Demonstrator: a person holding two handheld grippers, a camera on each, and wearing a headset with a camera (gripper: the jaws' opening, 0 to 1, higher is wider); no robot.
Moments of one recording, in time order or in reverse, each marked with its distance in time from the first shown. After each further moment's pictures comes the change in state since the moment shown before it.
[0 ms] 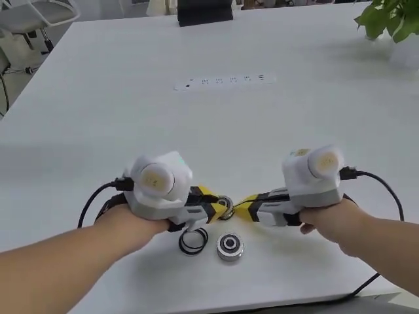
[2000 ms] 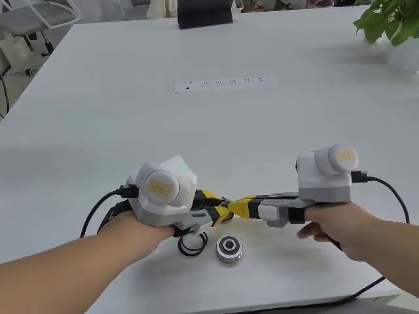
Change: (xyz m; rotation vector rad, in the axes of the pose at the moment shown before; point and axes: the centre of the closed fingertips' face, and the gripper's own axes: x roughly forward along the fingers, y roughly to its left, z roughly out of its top) left arm 0.004 -0.004 0.002 -0.010 -0.020 0.024; right arm -0.007 0.023 0.019 0.221 -0.130 0.151
